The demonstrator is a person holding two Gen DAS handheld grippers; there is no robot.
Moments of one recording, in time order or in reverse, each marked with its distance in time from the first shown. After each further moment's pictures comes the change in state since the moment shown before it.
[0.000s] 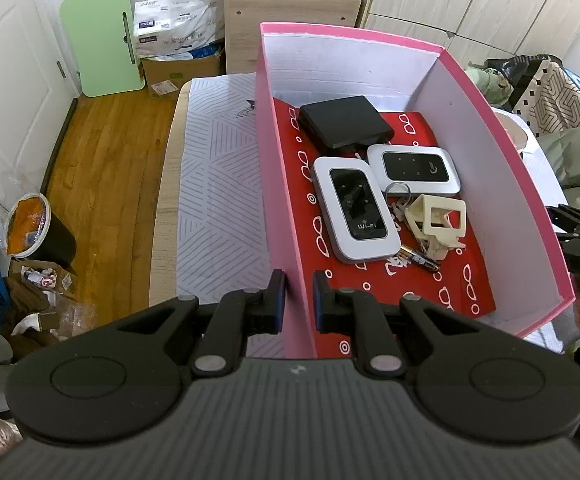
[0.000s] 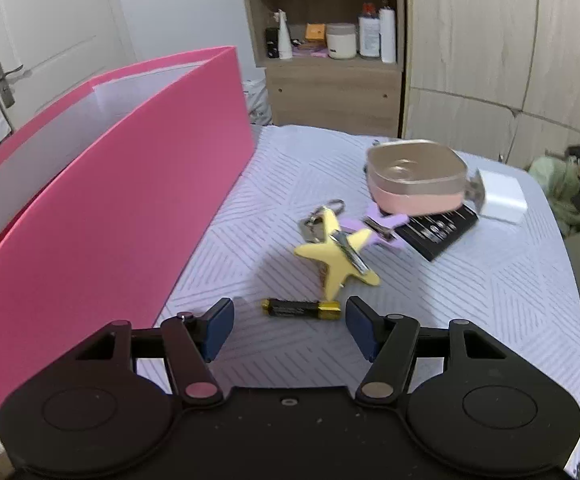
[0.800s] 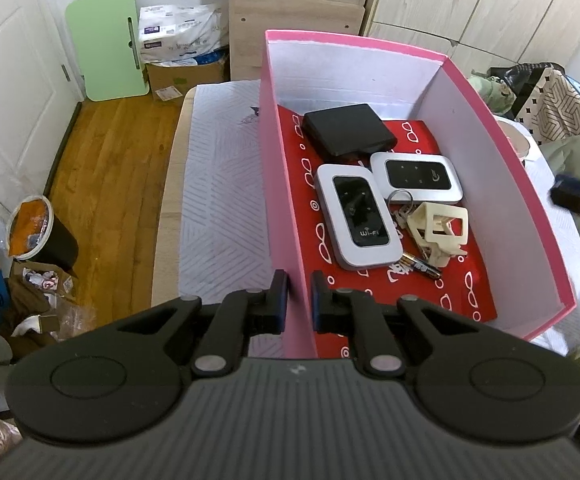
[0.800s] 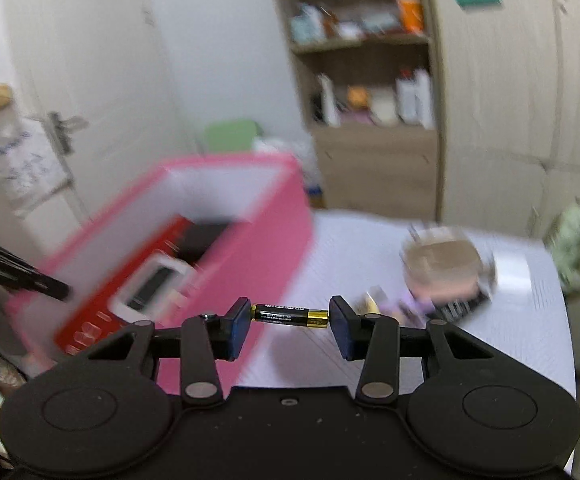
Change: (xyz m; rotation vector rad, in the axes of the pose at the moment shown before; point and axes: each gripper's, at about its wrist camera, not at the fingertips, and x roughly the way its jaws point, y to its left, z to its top) left arm -0.002 -0.001 -0.002 -0.009 -0.027 0.010; right arm -0.079 0.014 0.033 -0.032 -0.187 0.179
